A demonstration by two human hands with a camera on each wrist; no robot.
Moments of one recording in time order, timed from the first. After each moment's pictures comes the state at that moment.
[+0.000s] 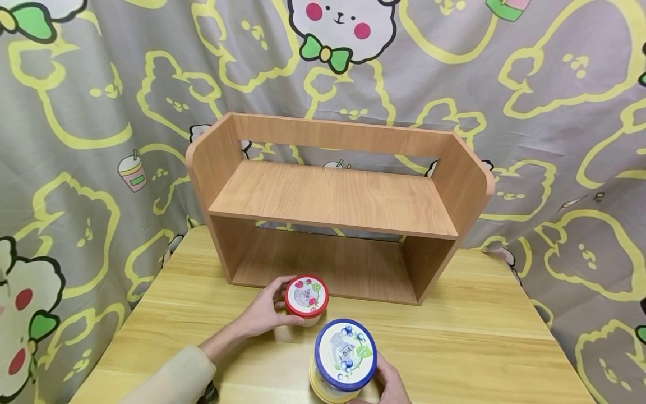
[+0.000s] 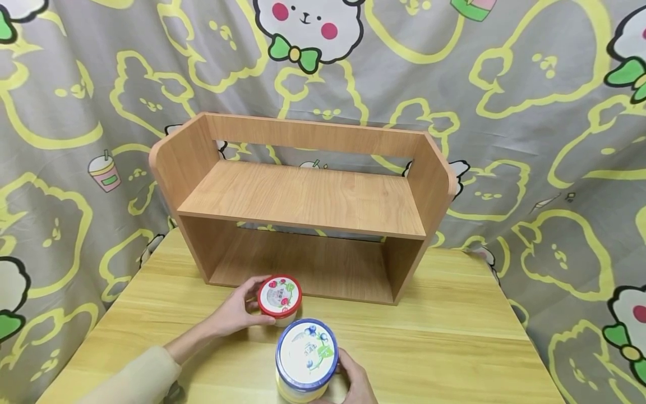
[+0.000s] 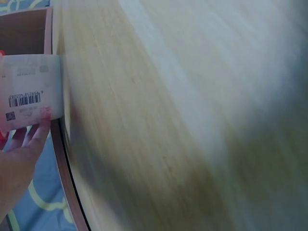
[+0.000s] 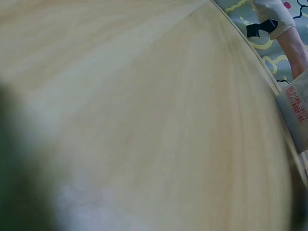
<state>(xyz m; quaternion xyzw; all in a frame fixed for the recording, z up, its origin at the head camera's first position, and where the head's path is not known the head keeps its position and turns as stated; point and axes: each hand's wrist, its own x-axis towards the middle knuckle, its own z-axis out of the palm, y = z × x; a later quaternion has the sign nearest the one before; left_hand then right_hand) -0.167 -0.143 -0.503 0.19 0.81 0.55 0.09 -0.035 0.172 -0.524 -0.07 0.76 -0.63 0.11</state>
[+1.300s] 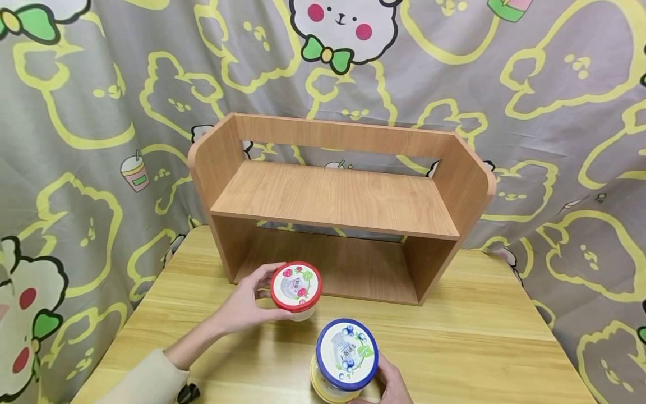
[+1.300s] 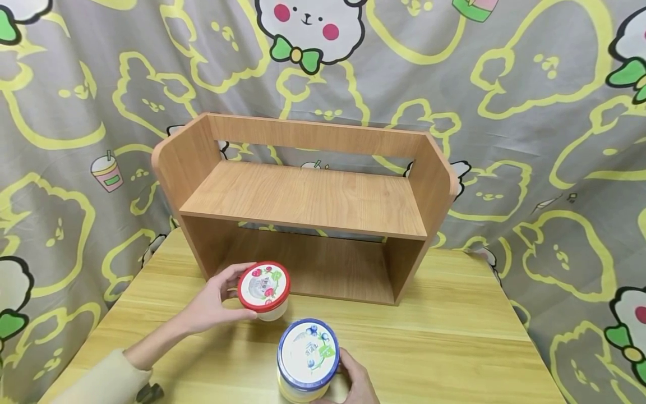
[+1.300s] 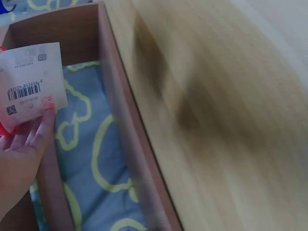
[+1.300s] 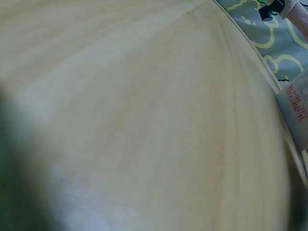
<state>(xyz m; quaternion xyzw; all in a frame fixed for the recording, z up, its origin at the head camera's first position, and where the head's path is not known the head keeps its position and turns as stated) -0.144 -0.167 -0.432 0.23 0.80 0.55 0.03 -0.036 0.171 -0.522 -0.06 0.78 -0.61 0.12</state>
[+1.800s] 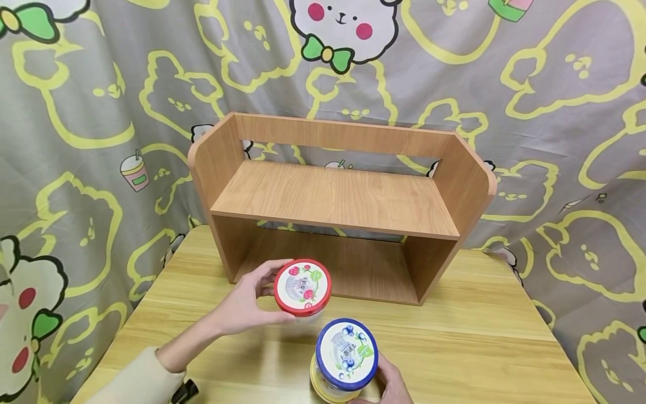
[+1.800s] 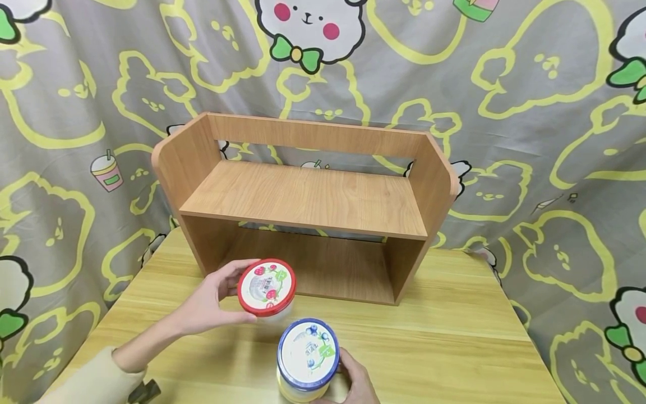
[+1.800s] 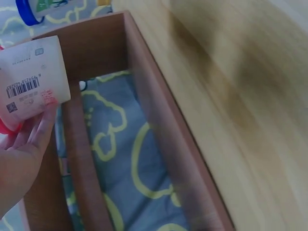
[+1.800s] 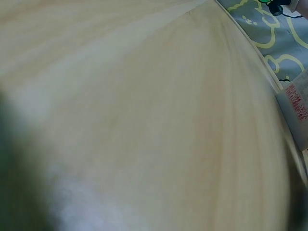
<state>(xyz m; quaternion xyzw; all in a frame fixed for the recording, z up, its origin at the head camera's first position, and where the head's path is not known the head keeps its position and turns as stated) -0.130 -0.158 -0.395 0.28 0.80 0.54 0.02 -0.036 0.172 -0.523 -0.06 0.78 -0.62 0.12</state>
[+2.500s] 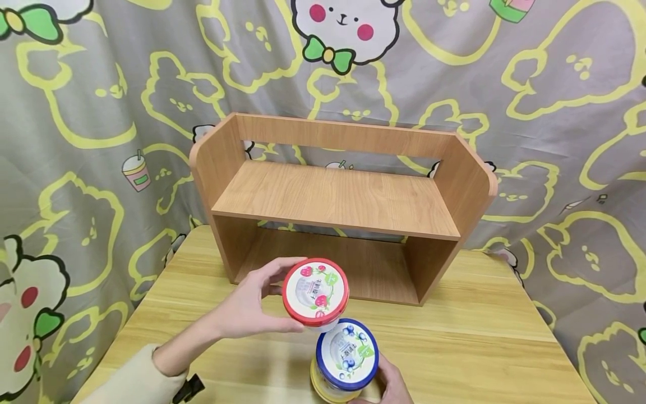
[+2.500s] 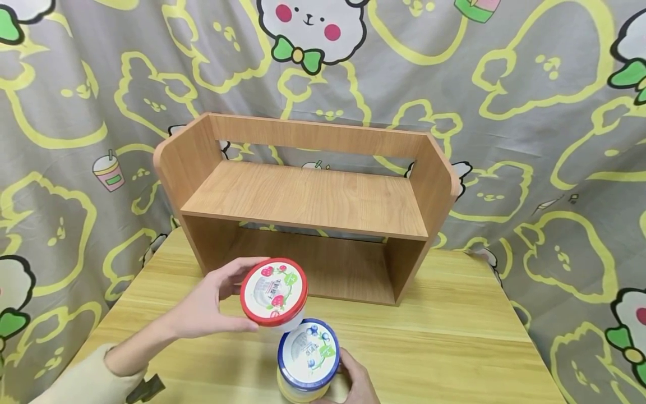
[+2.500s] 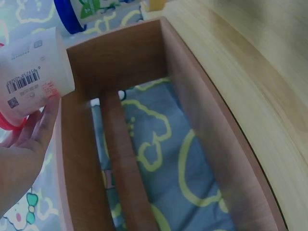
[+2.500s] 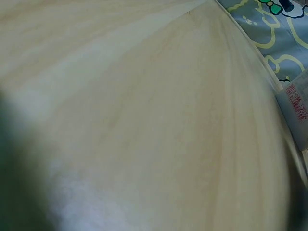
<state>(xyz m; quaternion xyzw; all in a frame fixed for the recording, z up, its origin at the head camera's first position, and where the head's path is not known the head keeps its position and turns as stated) -0.114 -0.142 -0.357 0.32 0.78 0.54 0.04 -0.036 0.172 -0.521 -0.06 0.77 -0.62 0.13</state>
